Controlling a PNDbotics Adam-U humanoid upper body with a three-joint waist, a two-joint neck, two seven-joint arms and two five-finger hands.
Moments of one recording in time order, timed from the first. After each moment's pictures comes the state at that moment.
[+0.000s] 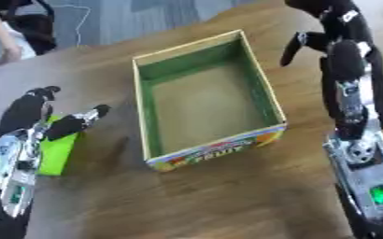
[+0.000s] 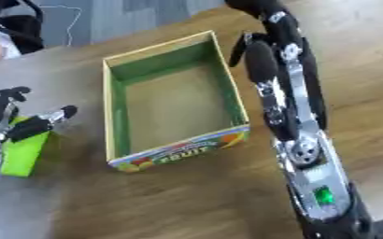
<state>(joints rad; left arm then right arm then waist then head) -0.24 0.31 0.11 -1.63 -1.23 0.36 -0.30 -0.38 -0.13 0.27 -1.96 0.36 -0.31 -0.03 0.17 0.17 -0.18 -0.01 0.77</state>
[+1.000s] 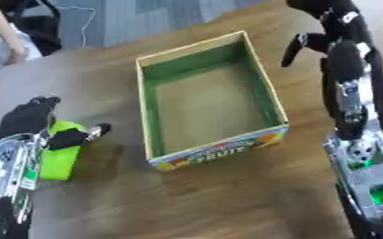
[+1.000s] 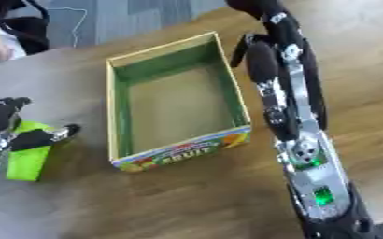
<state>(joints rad) -0.18 0.27 0.10 -1.73 -1.51 0.27 -0.53 -0.37 -0.13 0.26 -1.96 0.36 -0.31 -0.03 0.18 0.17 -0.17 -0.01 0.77</state>
